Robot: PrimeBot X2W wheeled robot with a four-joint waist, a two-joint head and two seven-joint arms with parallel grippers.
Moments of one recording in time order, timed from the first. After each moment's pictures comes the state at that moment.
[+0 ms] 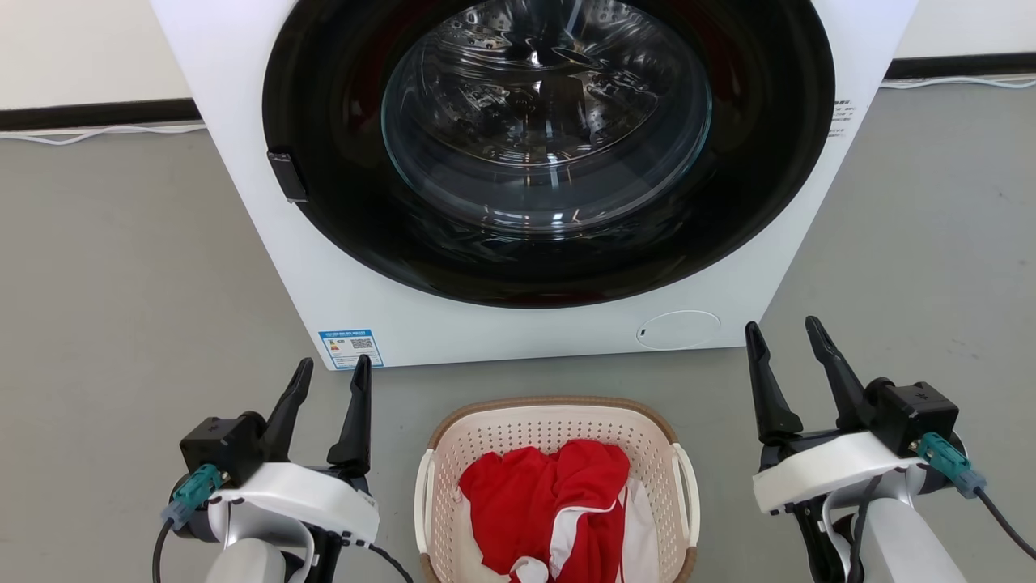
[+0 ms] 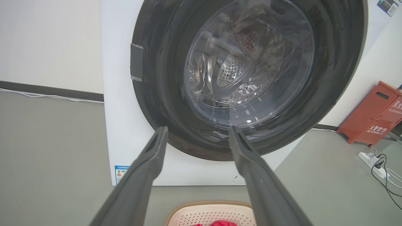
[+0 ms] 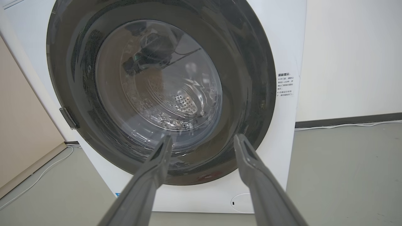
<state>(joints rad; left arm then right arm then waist) -0.18 0.06 -0.08 0.36 -0.35 -0.12 -0.26 -0.23 -0.06 0.02 0.37 0.18 0.12 -0.25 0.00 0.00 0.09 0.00</state>
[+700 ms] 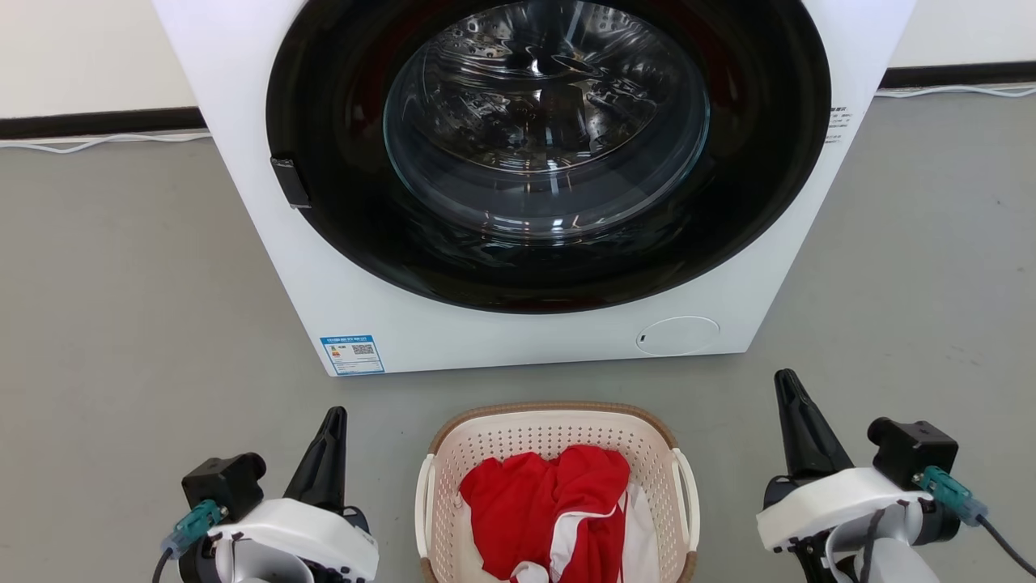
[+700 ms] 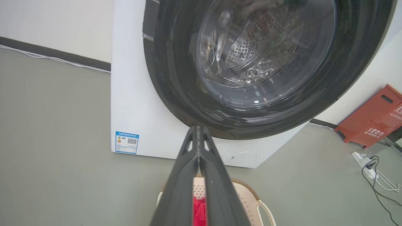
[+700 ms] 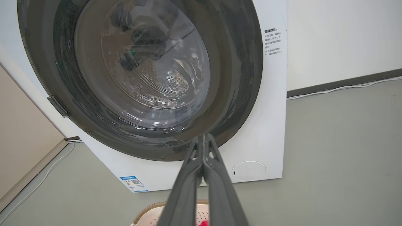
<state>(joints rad) -0.12 0.05 -0.08 0.41 -0.43 -0.12 -0.24 -0.17 -0.05 0.01 0.42 0.26 0.12 -0.23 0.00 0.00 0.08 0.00</state>
